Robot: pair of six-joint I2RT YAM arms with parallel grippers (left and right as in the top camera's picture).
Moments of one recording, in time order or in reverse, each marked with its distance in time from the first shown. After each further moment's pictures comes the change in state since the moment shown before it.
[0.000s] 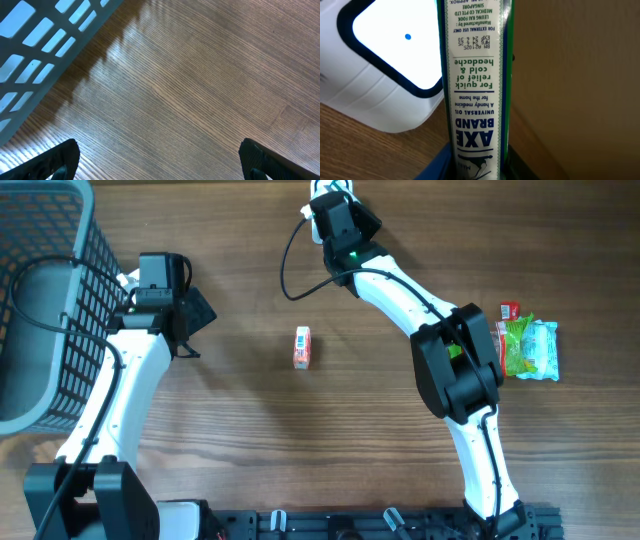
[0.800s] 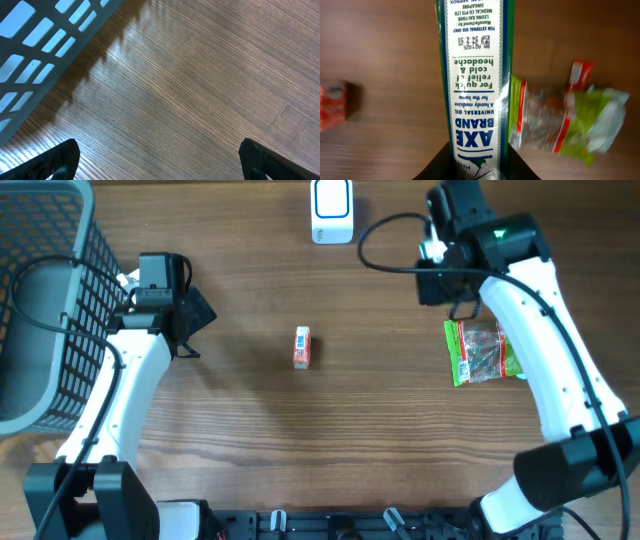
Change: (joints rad) left arm 0.000 0.000 0.000 0.000 0.000 0.000; right arm -0.232 -0.623 -0.147 -1.127 -0.553 0.801
